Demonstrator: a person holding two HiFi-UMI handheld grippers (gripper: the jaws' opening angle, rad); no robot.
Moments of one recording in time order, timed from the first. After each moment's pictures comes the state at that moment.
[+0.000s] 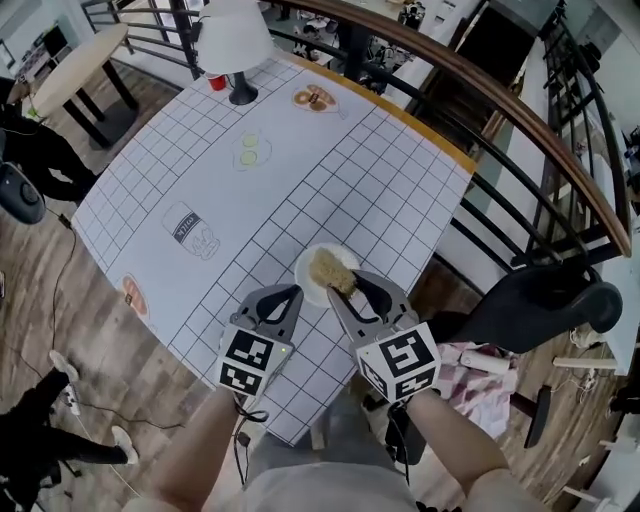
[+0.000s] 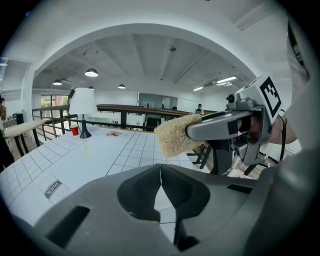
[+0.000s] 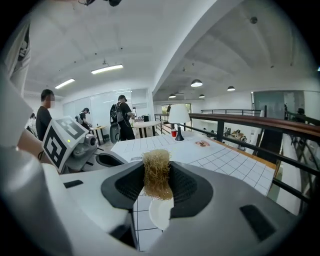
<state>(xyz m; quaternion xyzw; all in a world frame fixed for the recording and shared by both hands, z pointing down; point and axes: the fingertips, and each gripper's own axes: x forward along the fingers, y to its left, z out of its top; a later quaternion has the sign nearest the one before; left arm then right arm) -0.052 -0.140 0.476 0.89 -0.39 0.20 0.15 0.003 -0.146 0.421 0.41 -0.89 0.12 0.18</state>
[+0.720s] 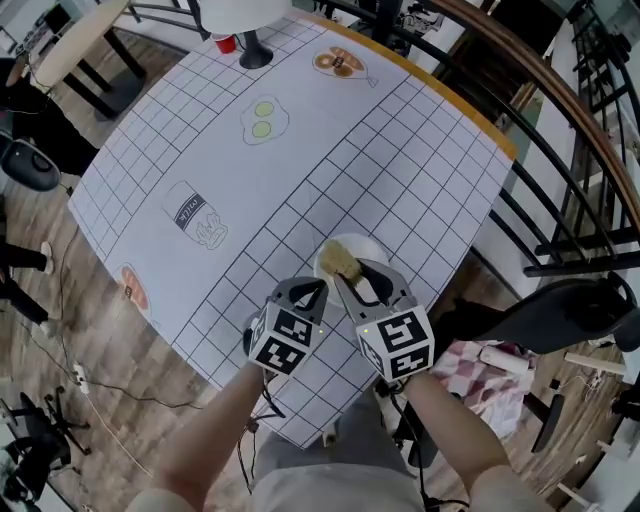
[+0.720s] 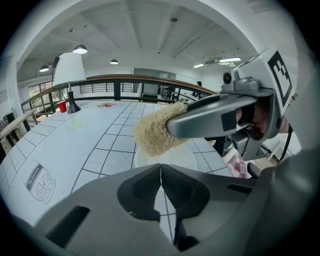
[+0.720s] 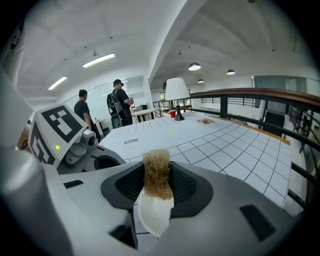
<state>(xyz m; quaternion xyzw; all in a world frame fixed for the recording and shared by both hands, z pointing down) -0.038 -0.165 0.601 0.86 -0.34 0.32 0.21 -0.014 -0.193 0.542 0.40 -0.87 0.19 0.22</state>
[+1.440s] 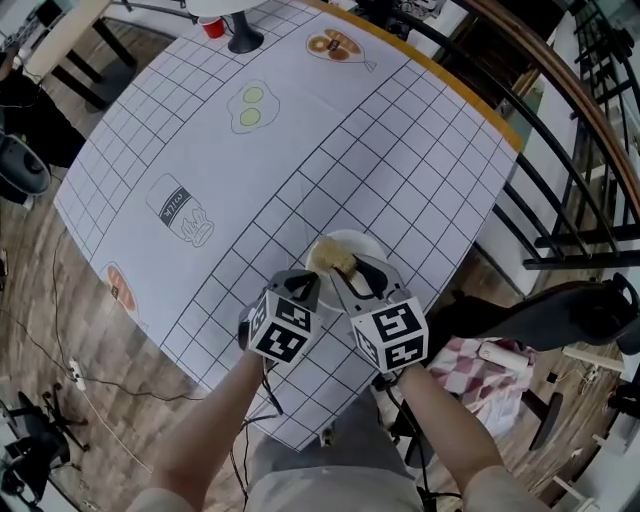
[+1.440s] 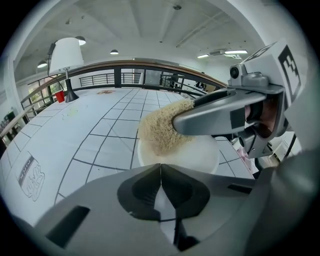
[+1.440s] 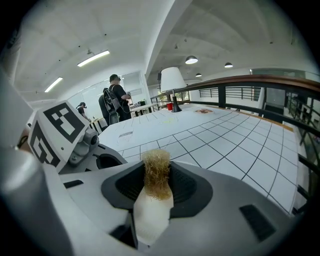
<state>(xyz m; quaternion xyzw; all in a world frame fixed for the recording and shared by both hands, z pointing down) -0.037 -0.176 0.651 0.84 -0.33 0.37 0.24 -0.007 -0.205 0.589 0.39 -0.86 0.22 0.23</state>
